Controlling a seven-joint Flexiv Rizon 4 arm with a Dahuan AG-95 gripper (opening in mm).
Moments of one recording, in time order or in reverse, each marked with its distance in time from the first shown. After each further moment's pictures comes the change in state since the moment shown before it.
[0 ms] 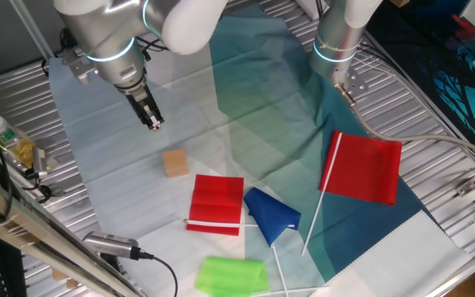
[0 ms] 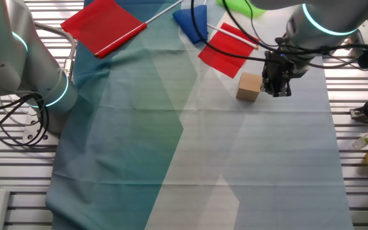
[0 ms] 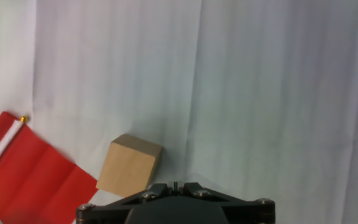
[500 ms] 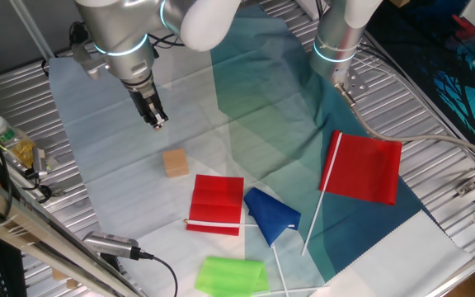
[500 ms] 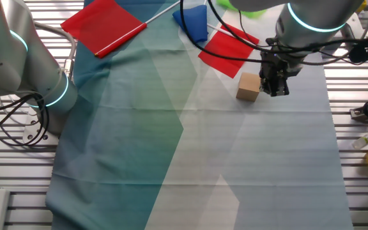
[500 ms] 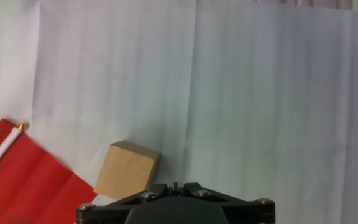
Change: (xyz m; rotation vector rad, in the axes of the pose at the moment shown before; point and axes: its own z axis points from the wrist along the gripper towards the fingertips) arm 0.000 0.001 0.000 0.028 -0.005 -0.040
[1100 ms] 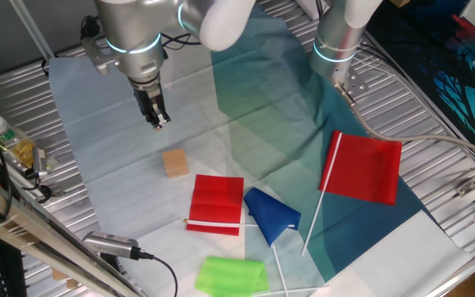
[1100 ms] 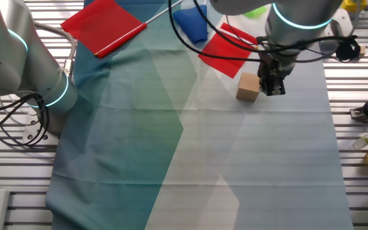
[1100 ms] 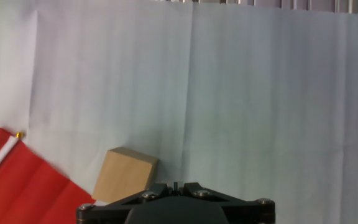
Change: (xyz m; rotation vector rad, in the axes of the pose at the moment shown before) arm 0.002 0.000 -0.001 0.012 -0.077 0.019
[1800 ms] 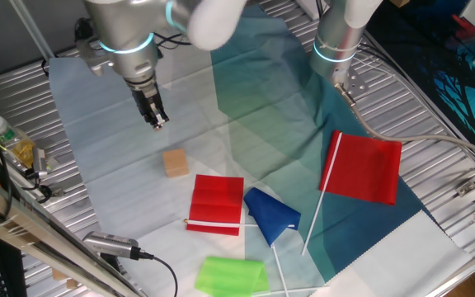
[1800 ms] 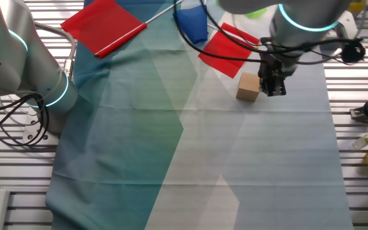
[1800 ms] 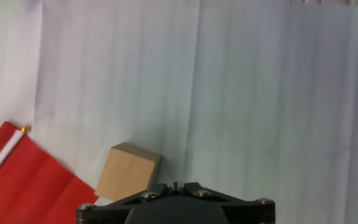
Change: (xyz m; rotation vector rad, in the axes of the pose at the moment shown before) arm 0.001 0.000 0.000 0.001 -0.014 0.025
